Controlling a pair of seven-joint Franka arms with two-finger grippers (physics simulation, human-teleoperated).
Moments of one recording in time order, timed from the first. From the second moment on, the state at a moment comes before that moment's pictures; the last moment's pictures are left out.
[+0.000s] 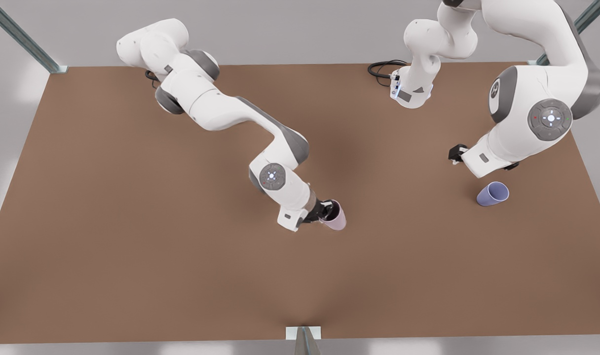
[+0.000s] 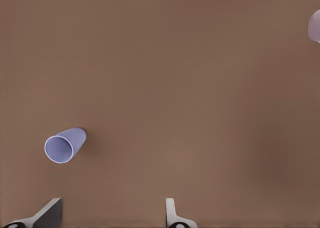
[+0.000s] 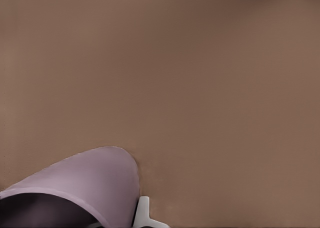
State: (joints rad) left arm -0.31 0.16 0.19 -1.46 0.08 1.41 0.14; right arm 0.54 1.08 0.38 -0.75 -0.02 2.17 0.45
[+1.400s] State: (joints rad) left arm 0.16 0.45 0.27 -1.96 0.06 2.21 0.19; right arm 0.61 1.14 0.27 -0.81 -0.02 1.95 0.92
